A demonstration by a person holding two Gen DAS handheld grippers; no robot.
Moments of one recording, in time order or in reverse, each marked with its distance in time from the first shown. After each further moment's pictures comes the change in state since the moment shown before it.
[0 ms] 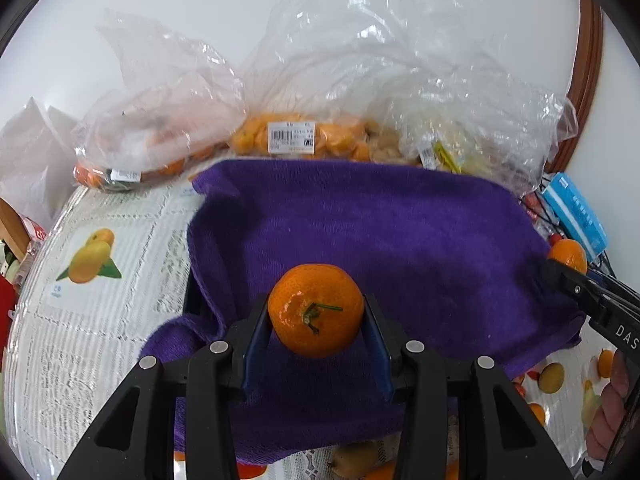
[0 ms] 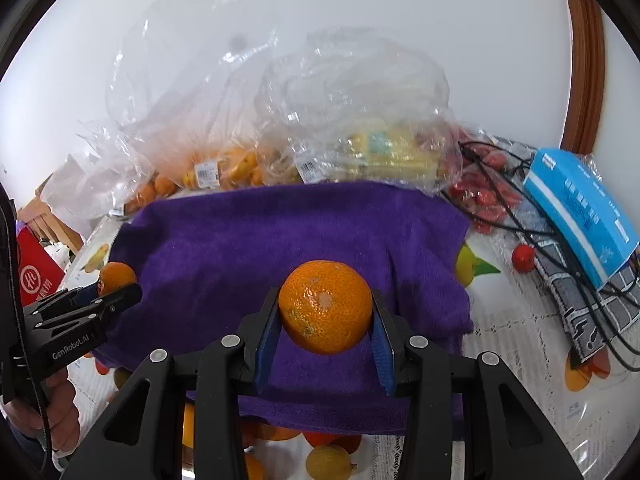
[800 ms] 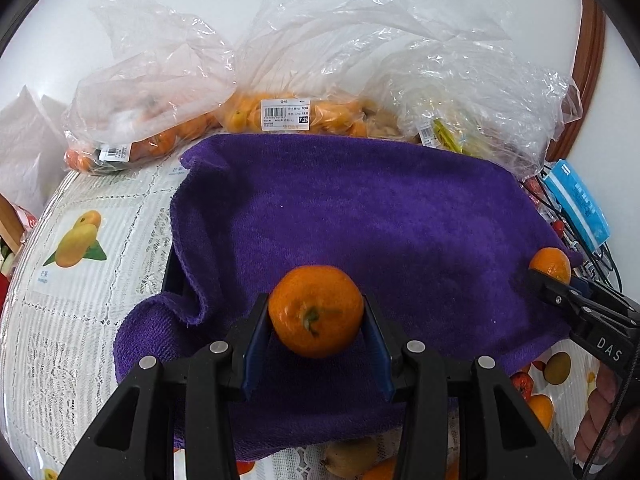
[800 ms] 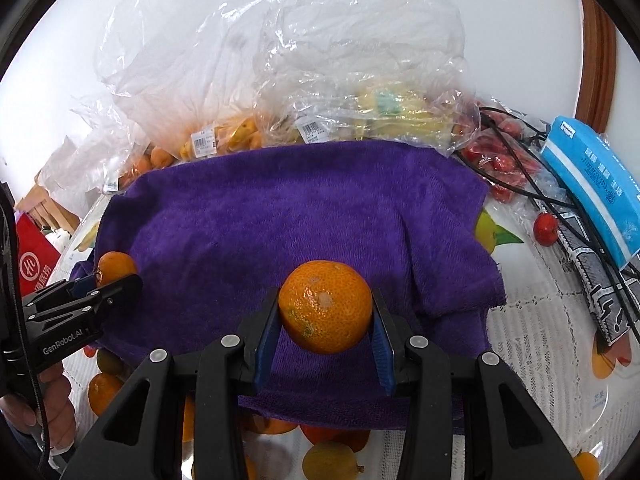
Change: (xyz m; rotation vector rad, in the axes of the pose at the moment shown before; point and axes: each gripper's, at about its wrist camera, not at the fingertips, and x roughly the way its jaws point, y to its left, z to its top) left arm 0.008 -0.004 -0.003 0.002 0.036 -0.010; right arm 0.025 0.002 -0.015 -0.004 0.070 0.018
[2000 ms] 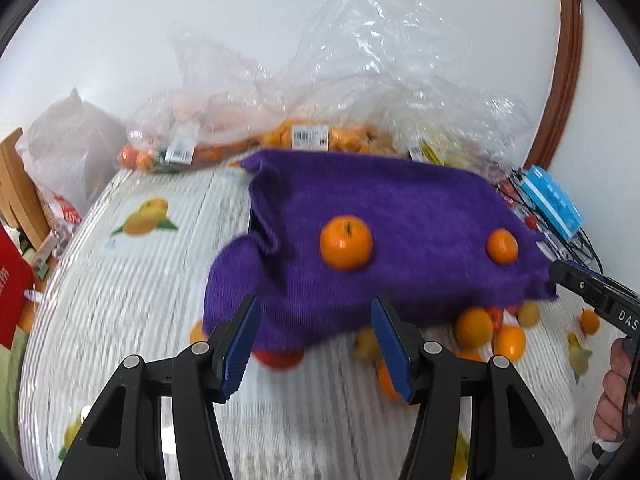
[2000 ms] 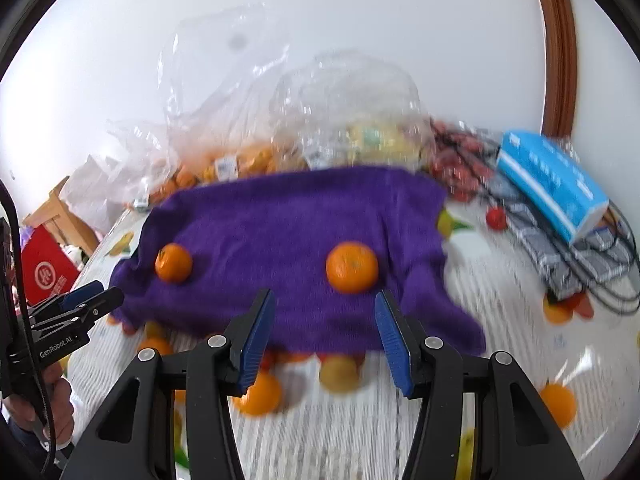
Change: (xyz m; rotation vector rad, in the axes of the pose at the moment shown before) left arm -0.080 0.026 -0.050 -0.005 -0.084 0.012; right arm -0.081 0.003 -0.033 0.037 -0.087 0.000
